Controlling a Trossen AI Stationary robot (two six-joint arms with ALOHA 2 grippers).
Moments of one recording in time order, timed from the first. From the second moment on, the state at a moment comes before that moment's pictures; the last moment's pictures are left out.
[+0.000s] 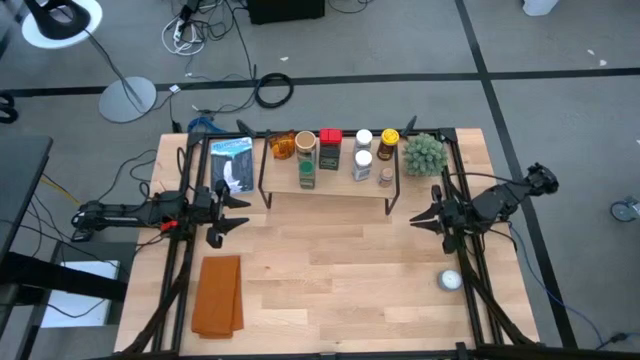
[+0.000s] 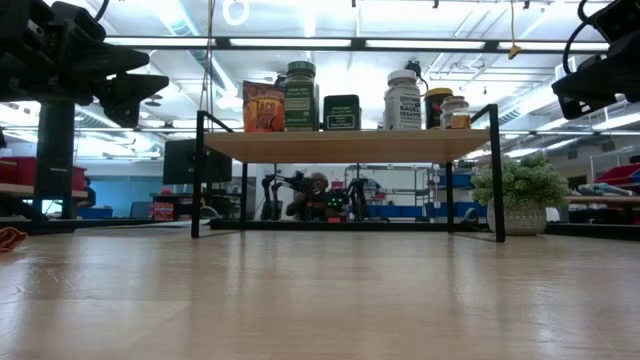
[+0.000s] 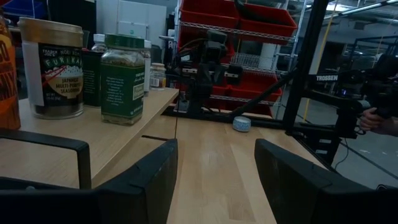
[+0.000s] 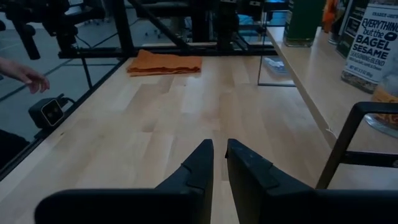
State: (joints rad) left arm -0.05 0.00 0.01 0.08 -0.05 -0.14; right arm 0.44 0.00 0.21 -0.43 0.37 0.11
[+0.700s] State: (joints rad) left arm -0.05 0.00 0.01 0.08 -0.05 -0.14; right arm 0.19 0.00 0.21 -0.40 0.21 0.05
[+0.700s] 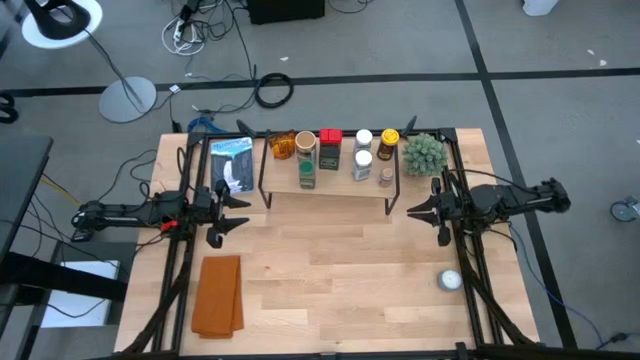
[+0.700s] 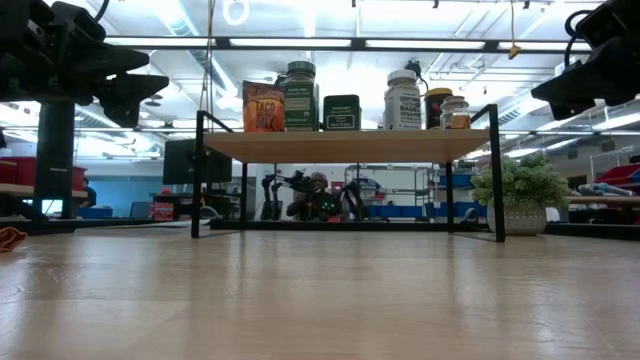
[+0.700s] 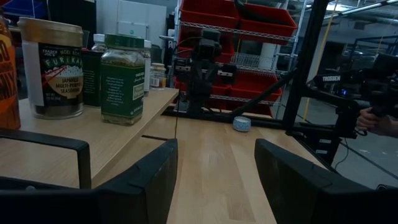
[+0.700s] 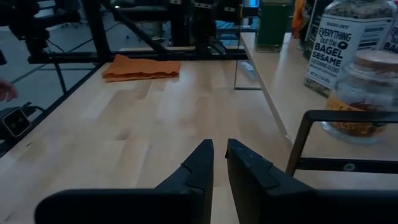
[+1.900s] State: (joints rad) left arm -0.05 0.00 0.01 0.11 -0.05 -0.14; right arm 0.14 0.03 0.11 -0.33 0.14 -0.03
